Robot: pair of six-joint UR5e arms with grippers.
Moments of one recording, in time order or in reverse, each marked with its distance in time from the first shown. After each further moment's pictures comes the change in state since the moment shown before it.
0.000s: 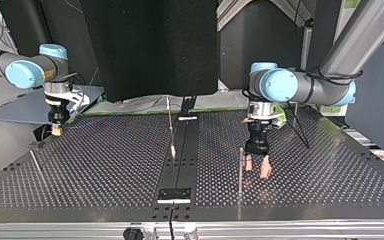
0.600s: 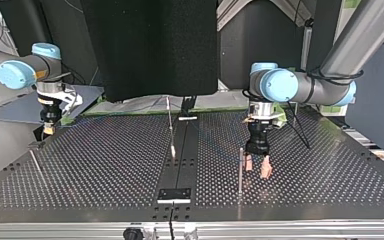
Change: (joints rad) left arm 0.002 0.000 0.000 0.000 0.002 0.000; right arm -0.037 -0.007 -0.006 0.037 0.001 -0.001
